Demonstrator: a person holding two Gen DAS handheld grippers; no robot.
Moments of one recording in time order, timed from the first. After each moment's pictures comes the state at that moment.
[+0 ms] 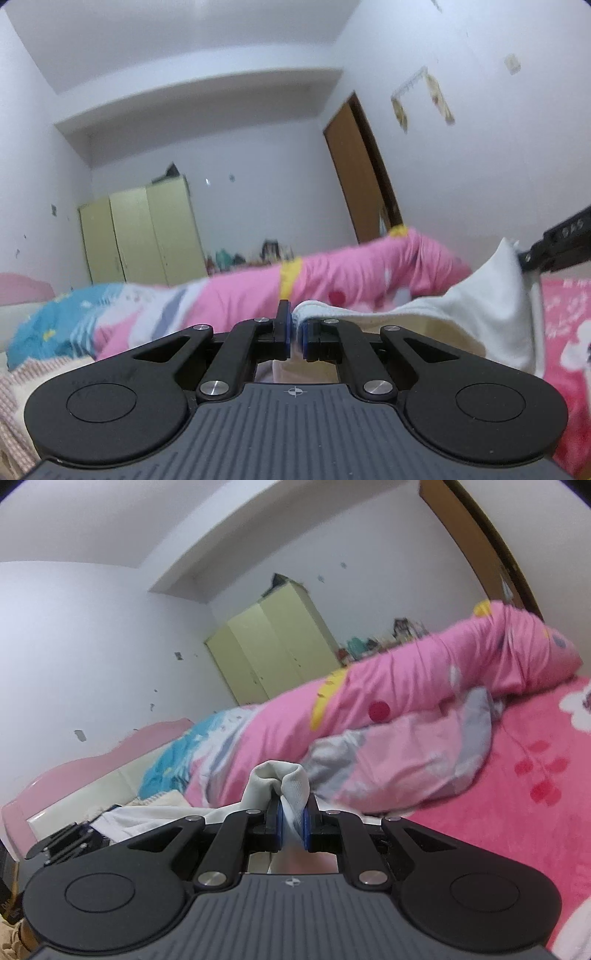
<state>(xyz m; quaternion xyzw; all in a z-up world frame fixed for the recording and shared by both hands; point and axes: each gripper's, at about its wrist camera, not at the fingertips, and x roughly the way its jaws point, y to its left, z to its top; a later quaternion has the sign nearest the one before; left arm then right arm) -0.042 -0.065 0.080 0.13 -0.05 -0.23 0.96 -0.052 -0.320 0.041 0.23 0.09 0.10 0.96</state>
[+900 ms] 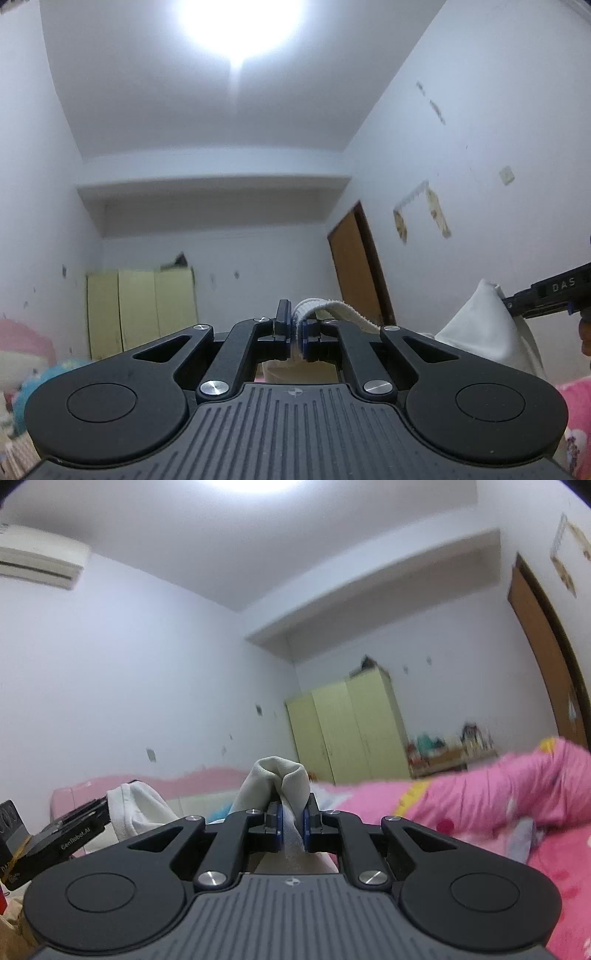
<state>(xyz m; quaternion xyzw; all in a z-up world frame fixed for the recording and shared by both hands) -0.126 -0.041 0.132 0.06 -0.17 -0.25 0.95 -0.144 -0.273 0.124 0.13 -0.03 0.17 0.98</state>
